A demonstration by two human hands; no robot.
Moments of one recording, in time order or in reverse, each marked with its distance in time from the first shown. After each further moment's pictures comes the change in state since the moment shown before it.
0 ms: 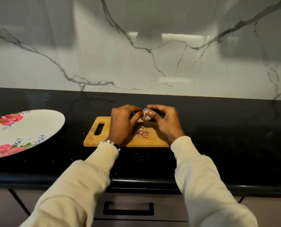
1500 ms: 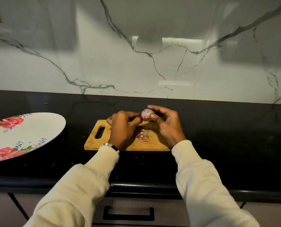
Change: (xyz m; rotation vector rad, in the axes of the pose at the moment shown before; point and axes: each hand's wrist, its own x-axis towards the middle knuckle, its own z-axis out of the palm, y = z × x) left_hand -0.002 0.008 -0.002 -0.208 -0.080 -0.356; right_hand -0.007 -0.007 0.001 0.227 -0.009 -0.042
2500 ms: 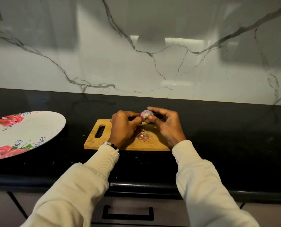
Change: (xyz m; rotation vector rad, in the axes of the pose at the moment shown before) left_hand -0.003 0.006 0.000 -0.186 -0.023 -0.099; right_hand 0.005 0.010 -0.002 0.005 -0.021 0.055
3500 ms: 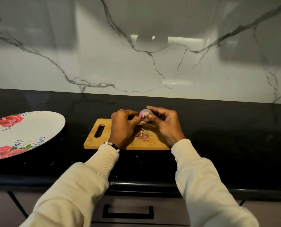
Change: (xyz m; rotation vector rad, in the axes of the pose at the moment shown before) left_hand -0.001 0.004 0.000 0.128 0.034 0.100; right_hand 0.000 0.002 0.001 0.023 0.007 0.029
